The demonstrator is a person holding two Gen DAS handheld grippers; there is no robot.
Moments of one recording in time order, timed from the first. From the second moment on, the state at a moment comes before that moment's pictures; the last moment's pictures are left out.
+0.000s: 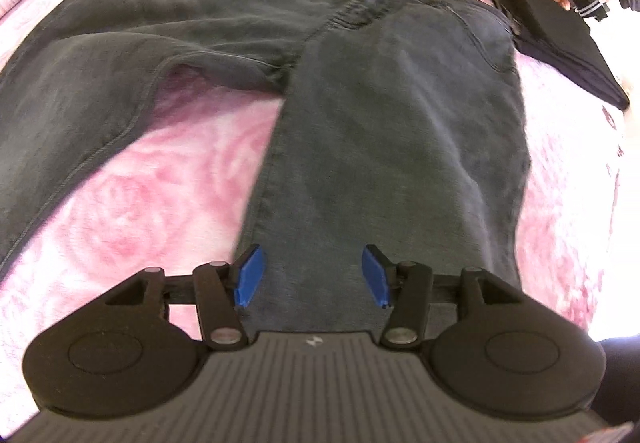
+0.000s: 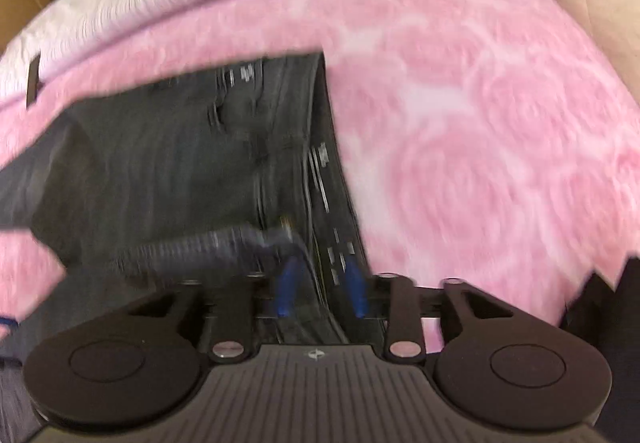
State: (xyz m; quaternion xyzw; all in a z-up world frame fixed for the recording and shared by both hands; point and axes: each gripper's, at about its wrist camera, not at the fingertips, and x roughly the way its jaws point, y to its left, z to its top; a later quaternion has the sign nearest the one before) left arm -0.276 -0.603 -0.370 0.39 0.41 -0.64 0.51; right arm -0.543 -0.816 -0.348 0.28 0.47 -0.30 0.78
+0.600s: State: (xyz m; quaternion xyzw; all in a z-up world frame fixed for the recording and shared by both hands) left arm -0.264 -0.558 -0.353 0.42 0.43 -0.60 0.54; right arm -0.587 -0.784 -0.358 0.27 0.50 -0.36 0.73
